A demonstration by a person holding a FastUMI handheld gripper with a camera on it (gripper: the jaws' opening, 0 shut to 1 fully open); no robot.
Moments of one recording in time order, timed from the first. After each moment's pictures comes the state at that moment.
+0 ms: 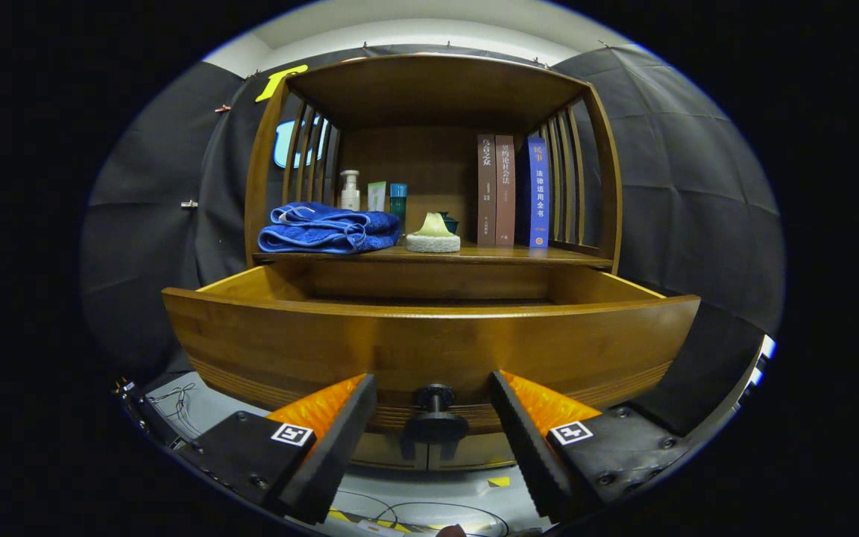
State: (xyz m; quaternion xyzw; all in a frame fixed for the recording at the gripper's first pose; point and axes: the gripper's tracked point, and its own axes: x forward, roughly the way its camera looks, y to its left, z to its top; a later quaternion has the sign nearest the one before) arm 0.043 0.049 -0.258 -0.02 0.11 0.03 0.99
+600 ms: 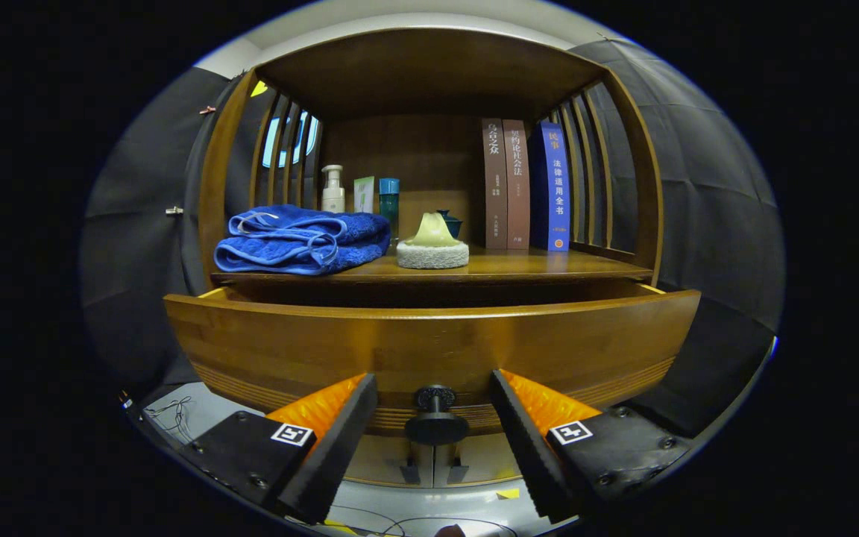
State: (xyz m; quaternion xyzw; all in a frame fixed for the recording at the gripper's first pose) arm 0.138 0.057 -0.257 -0.01 0.11 0.02 0.99
